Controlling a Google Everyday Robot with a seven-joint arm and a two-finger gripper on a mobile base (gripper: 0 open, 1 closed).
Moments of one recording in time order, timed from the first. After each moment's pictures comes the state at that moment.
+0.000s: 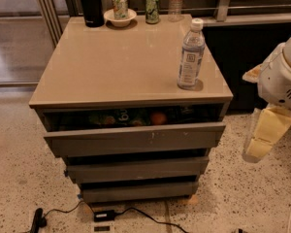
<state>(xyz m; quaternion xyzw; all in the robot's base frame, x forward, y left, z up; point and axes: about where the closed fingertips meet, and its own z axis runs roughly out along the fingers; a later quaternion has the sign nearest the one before) 0.419 -0.207 0.913 -0.60 0.79 0.00 0.14</state>
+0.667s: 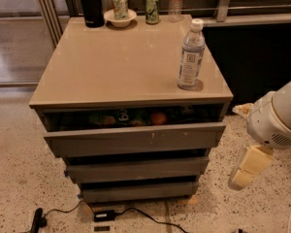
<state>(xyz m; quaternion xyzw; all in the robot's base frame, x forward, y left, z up) 0.407 -0.201 0.829 -0.58 0.79 0.06 0.17</state>
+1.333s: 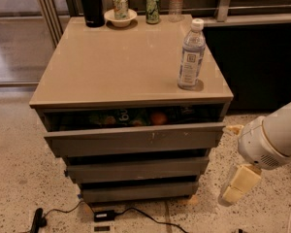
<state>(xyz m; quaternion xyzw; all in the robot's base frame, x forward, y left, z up) 0.393 -0.189 0.777 -0.57 0.79 0.12 0.19</state>
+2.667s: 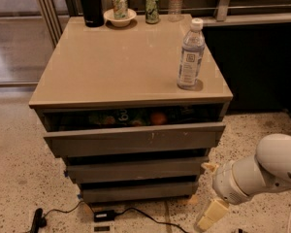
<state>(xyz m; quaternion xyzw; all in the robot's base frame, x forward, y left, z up) 0.376 -0.157 0.632 -0.55 0.79 0.20 0.19</state>
